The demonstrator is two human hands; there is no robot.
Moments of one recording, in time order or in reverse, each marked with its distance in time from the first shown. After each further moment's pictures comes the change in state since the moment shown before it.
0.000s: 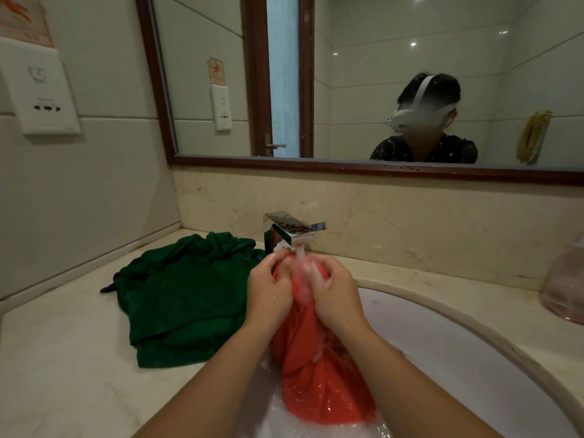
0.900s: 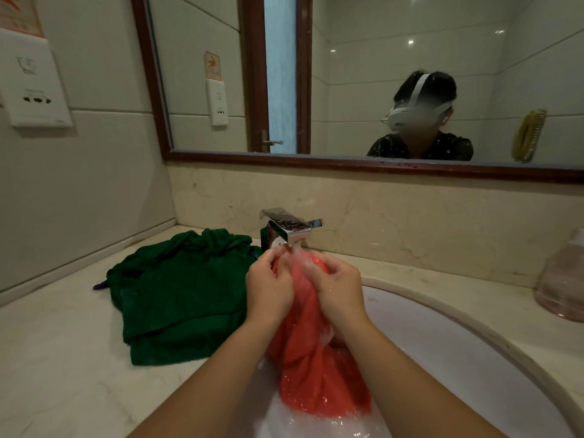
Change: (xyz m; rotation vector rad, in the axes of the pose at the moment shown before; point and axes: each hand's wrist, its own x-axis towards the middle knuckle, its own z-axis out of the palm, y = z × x) left_hand 0.000 0.002 0.008 0.043 0.067 0.012; right_hand 0.003 0.000 -0.003 0.310 0.027 0.099
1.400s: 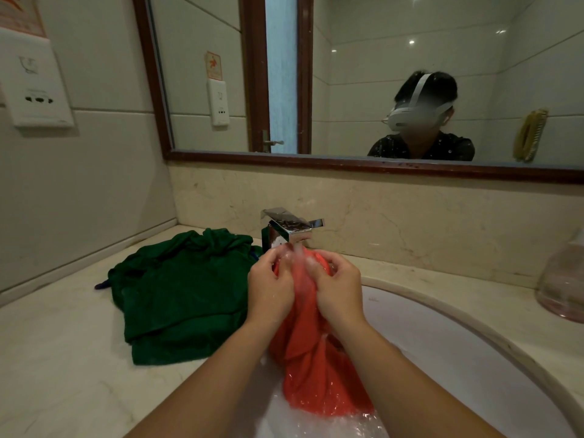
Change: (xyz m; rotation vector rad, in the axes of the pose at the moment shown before) left_hand -0.002 -0.002 -0.001 -0.004 -0.013 0.090; right_hand 0.001 0.004 0.005 -0.106 0.113 -0.030
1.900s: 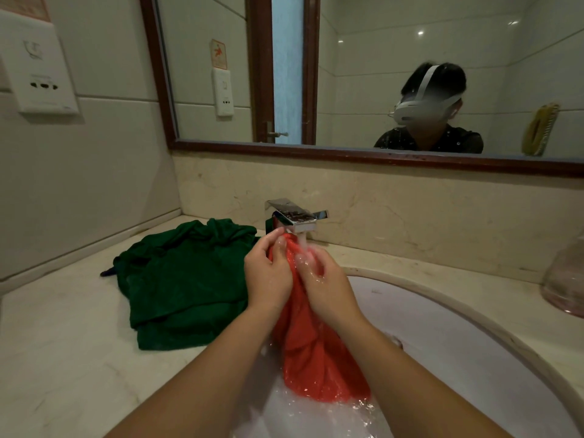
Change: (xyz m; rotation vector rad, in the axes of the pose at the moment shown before) left_hand 0.002 0.009 -0.003 -0.135 0.108 -0.107; right_hand -0.010 0.006 0.002 -0.209 -0.257 -0.079
